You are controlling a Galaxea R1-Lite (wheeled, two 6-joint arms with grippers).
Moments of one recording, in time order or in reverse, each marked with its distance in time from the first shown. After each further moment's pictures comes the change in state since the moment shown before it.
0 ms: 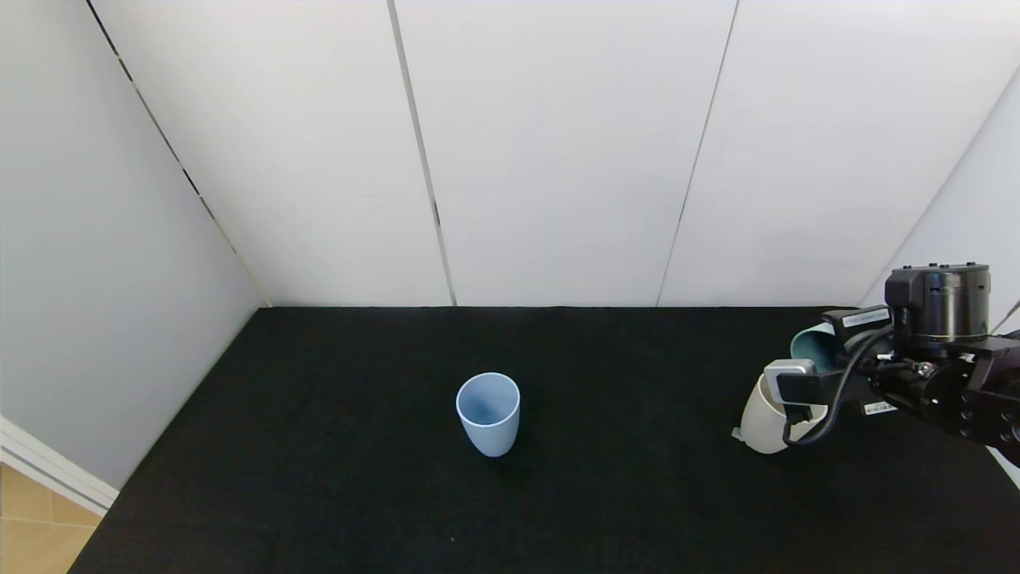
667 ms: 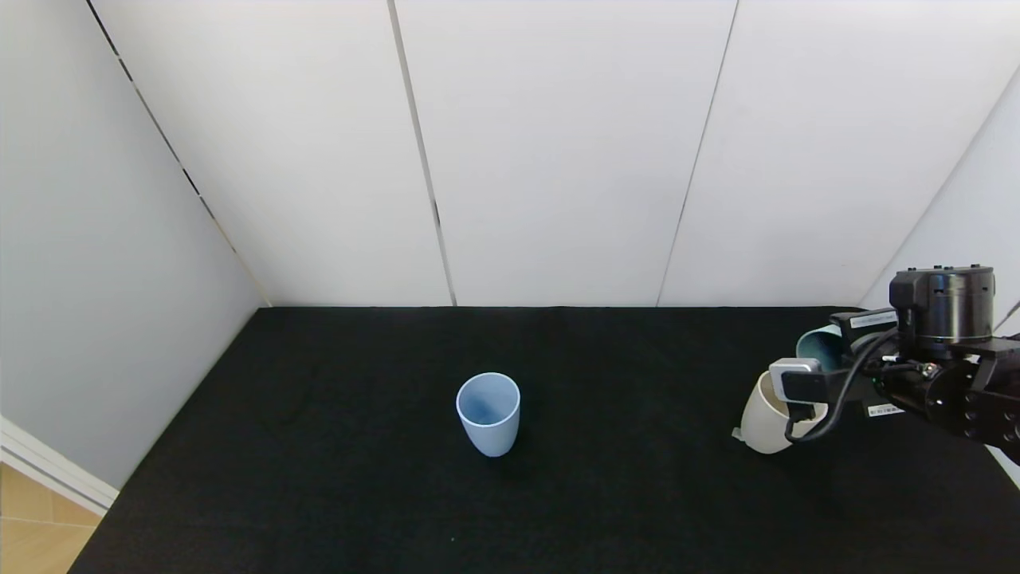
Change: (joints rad) left arm 0.000 0.000 0.000 0.000 0.000 0.000; right arm -0.018 0.000 0.007 0.002 0.000 0.033
